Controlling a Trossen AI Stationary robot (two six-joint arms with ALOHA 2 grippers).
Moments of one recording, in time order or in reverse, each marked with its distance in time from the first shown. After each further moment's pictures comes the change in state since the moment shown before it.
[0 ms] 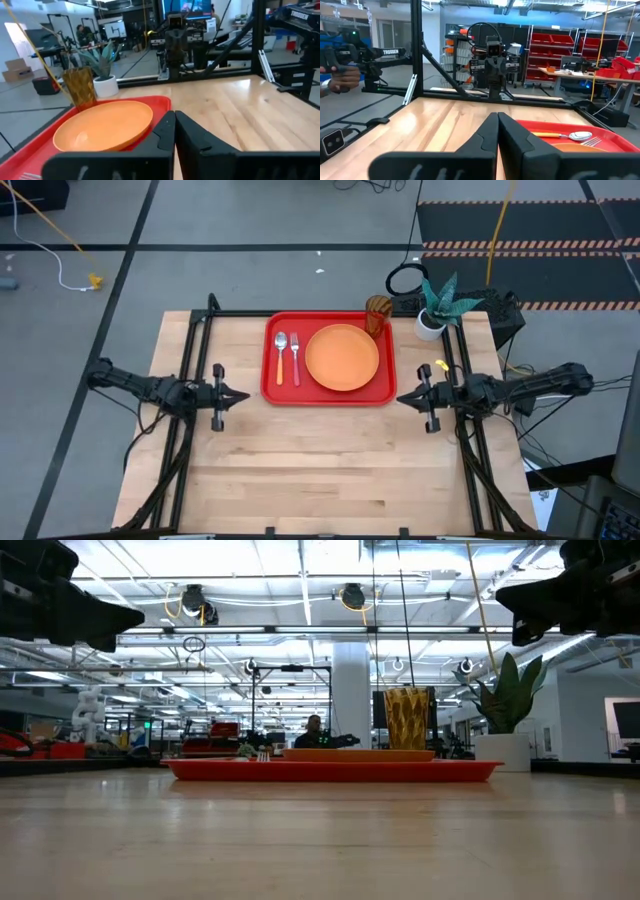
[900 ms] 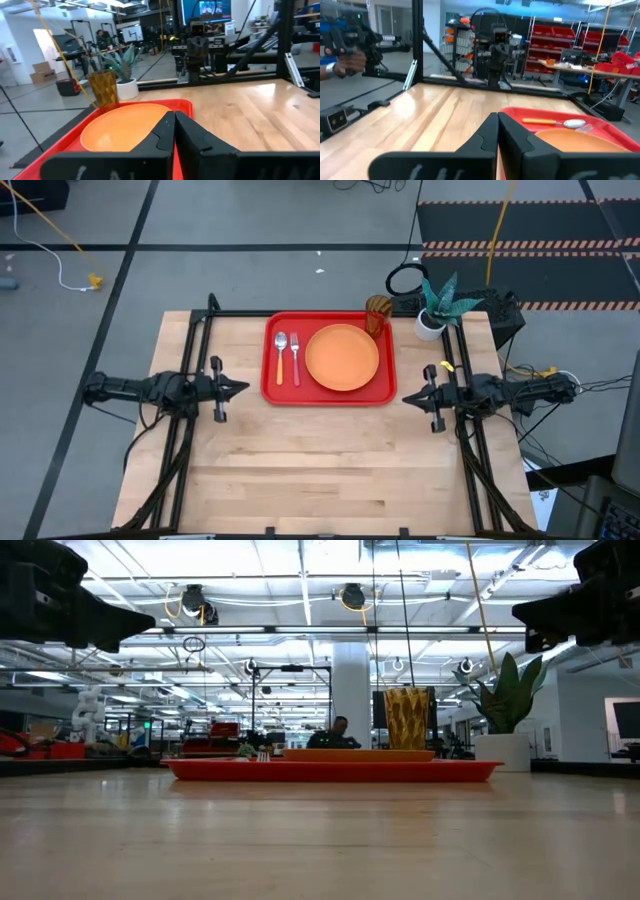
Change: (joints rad) left arm 0.188 -0.061 0.001 -0.043 0.103 0.024; right arm 0.000 -0.320 0.000 -0.375 0.003 -0.029
